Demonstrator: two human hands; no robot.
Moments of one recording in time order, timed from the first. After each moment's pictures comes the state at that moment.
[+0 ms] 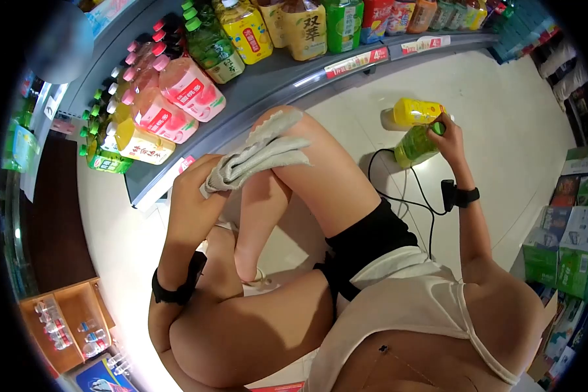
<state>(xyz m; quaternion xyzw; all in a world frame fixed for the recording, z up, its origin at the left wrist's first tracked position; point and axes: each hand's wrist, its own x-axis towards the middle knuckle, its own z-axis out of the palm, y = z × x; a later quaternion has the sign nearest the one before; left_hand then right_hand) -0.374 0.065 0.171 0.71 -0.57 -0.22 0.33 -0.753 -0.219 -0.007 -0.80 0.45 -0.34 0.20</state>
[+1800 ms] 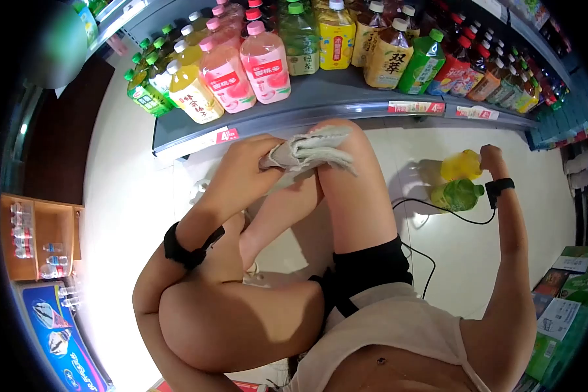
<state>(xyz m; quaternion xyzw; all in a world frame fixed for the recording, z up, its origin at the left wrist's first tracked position) -0.357 0.078 0.163 0.74 -0.53 -0.22 0.34 -0.756 -0.428 -0.004 -0.86 0.39 0.28 -0.18</state>
